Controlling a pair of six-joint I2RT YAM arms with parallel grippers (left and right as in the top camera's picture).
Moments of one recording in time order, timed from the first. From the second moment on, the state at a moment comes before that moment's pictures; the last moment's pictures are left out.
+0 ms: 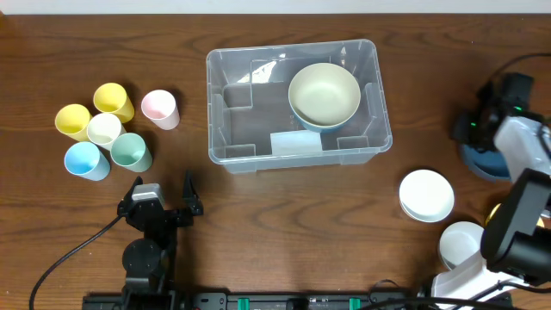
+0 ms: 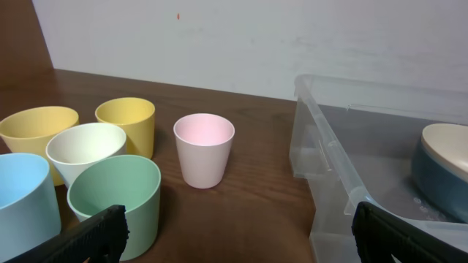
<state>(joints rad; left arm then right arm) -0.07 0.02 0.03 -0.13 -0.13 -0.15 -0.31 1.83 1.19 -0.55 -0.03 0.07</state>
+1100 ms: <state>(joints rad) -0.07 0.02 0.03 -0.13 -0.13 -0.15 0.38 1.58 1.76 -0.91 -0.01 0.13</state>
